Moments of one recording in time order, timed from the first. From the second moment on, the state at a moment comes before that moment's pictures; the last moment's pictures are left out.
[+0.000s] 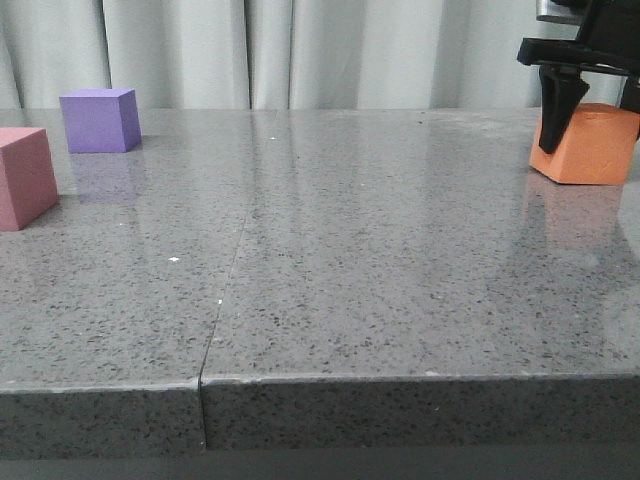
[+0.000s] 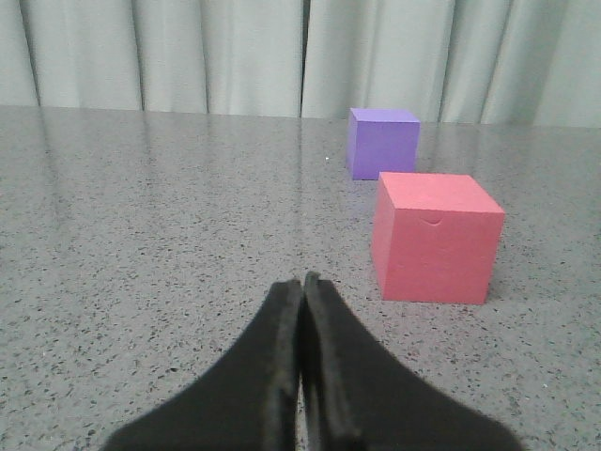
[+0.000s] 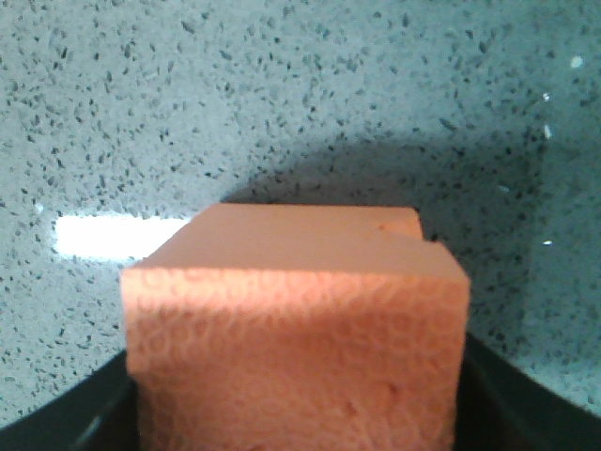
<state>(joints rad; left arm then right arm) 0.03 -0.01 0.00 -0.04 0.13 -0.01 0.02 2.03 -1.86 0.13 1.24 0.02</state>
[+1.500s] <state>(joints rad) 0.03 -0.01 0.00 -0.04 0.13 -0.01 0.45 2.15 -2.14 0.18 1.24 0.42</state>
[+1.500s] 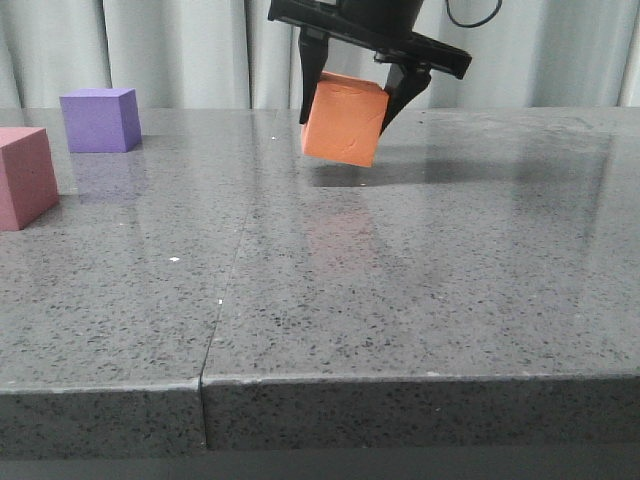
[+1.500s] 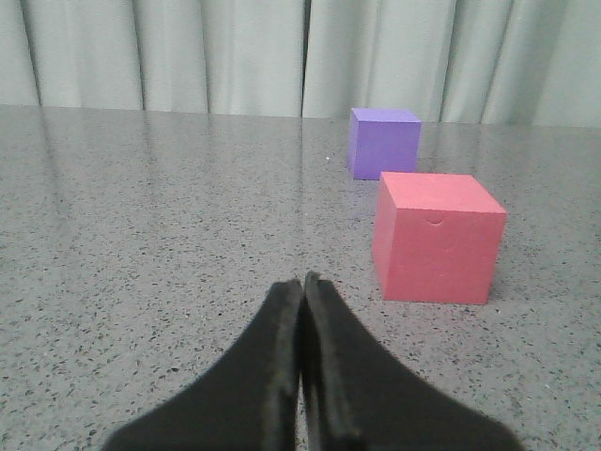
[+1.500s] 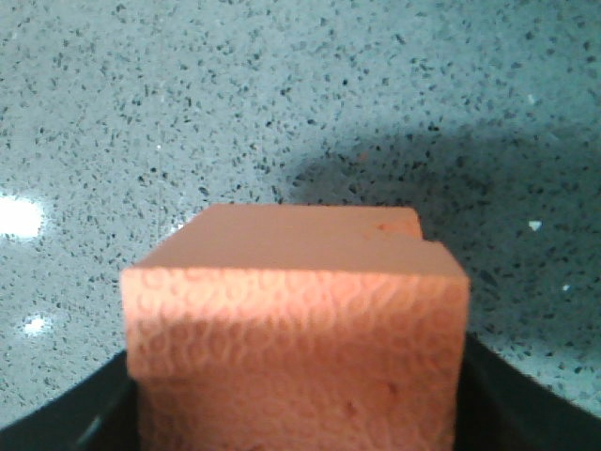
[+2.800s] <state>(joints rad) 0.03 -0.01 0.00 -0.04 0.13 -0.01 0.45 2.17 -2.14 0.18 1.24 0.42</state>
